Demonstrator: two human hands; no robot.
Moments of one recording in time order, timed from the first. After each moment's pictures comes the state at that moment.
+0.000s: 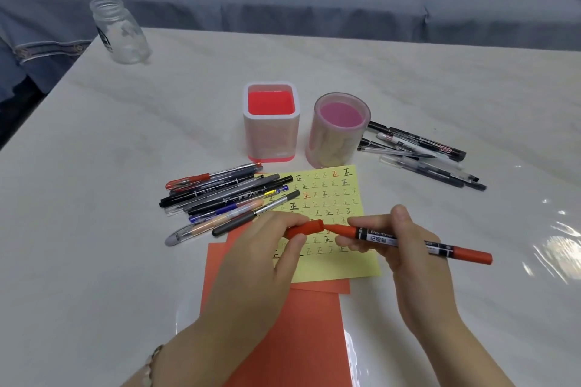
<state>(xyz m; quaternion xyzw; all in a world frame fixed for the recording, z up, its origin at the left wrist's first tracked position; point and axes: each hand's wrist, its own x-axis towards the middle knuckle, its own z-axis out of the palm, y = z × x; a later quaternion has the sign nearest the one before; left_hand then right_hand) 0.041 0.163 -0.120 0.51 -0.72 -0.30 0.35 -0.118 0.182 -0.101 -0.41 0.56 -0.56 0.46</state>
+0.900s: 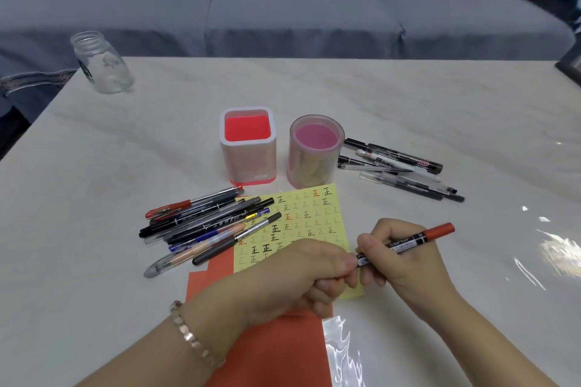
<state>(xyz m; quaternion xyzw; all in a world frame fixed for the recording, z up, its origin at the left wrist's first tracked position) -0.008 0.128 -0.094 0.35 -0.48 -0.80 0.09 -0.163 0.162 -0.101 -0.47 0.54 -0.51 0.49</state>
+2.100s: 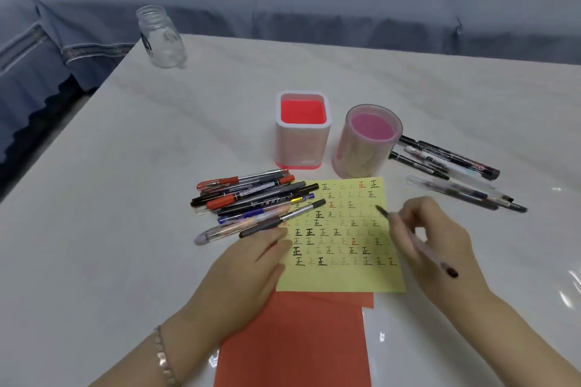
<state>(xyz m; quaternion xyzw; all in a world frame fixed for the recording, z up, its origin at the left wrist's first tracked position) 0.102 0.146 -0.189 0.45 -0.86 -0.10 0.21 -0.147 0.148 -0.117 -0.66 0.64 -0.33 0.21</state>
